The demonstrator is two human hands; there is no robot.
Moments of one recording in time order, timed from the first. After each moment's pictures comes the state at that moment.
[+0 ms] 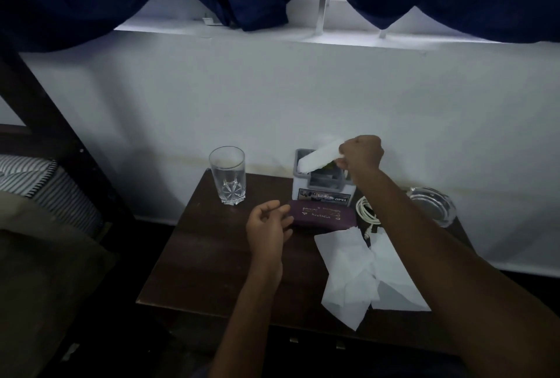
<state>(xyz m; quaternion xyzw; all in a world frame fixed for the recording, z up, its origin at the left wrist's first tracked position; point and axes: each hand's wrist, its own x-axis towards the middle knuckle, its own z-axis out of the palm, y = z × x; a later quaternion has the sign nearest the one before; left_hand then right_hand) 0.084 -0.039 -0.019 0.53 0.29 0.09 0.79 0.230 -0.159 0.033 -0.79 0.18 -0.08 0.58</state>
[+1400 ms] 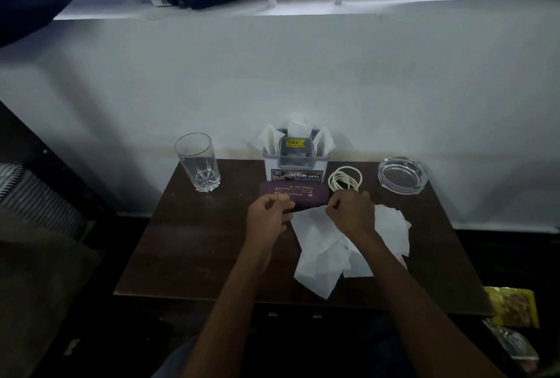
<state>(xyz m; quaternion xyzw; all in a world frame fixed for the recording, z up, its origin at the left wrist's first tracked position) 0.080 -0.078 -0.022 0.69 0.23 -0.03 0.69 0.136 -0.226 -0.070 -0.97 0.04 -0.02 0.25</state>
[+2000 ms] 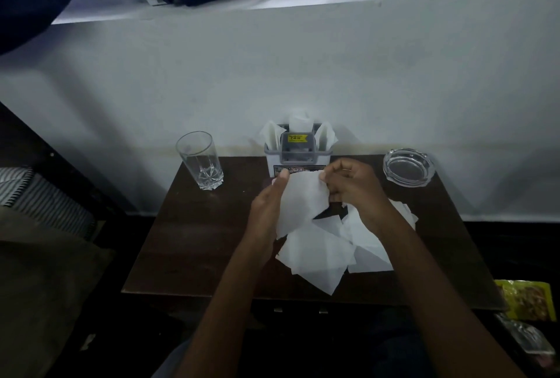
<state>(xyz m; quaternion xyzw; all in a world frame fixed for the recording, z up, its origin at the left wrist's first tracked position) 0.082 -0.077 -0.014 0.64 0.22 -0.06 0.73 0.124 -0.225 -0.006 -0.74 0.02 0.07 0.67</state>
